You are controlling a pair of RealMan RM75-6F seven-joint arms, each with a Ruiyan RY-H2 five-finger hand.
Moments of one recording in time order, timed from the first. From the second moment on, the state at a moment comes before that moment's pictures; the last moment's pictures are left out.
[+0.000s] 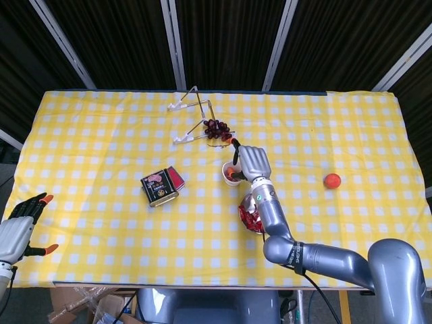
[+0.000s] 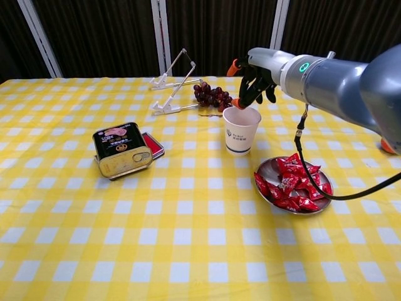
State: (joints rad) left arm -0.17 -1.01 0.00 -1.75 1.34 1.22 0.00; right arm 1.03 -1.67 0.38 -1.41 -0.51 1.02 -0.44
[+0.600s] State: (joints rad) left arm -0.17 -1.01 0.00 -1.75 1.35 1.24 -0.01; right arm 0.90 -1.43 0.23 -1.89 -0.60 1.19 -0.60
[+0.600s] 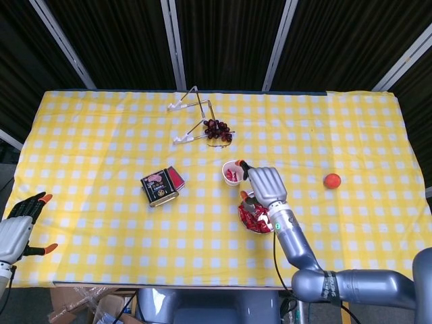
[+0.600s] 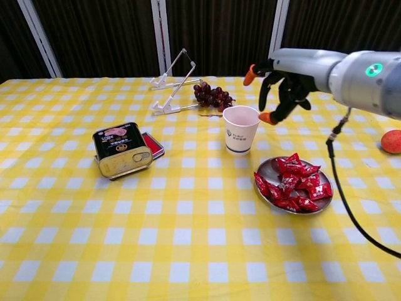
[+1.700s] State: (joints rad) left arm -0.16 -1.01 0.01 -1.75 1.37 1.24 0.00; right arm 0.79 -1.50 0.06 -1.80 -0.60 1.19 -0.71
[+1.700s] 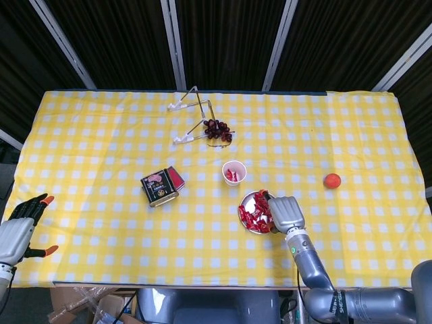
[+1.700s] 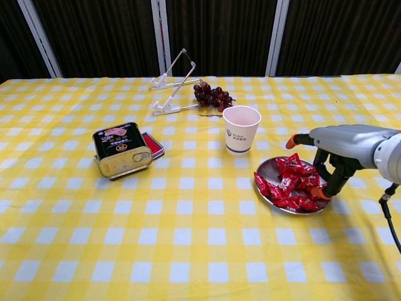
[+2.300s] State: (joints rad) left arm -0.17 -1.01 0.01 -1.75 1.36 1.23 0.00; right arm 0.79 -1.56 0.09 -1.65 -0.54 1.08 -0.67
